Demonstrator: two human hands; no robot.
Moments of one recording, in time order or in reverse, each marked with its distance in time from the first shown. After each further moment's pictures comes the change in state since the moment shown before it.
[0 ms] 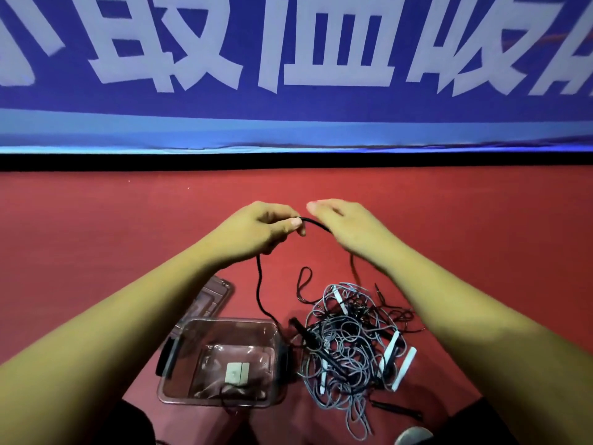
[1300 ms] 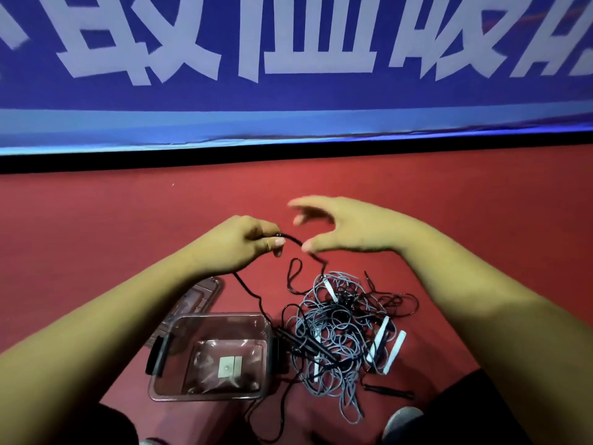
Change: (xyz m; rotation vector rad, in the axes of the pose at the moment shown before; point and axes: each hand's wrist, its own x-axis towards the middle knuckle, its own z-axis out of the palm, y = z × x) left_hand -0.011 0.000 0.012 0.401 -0.105 0.001; right_hand -0.008 0.021 -0.033 -0.252 -0.405 -0.195
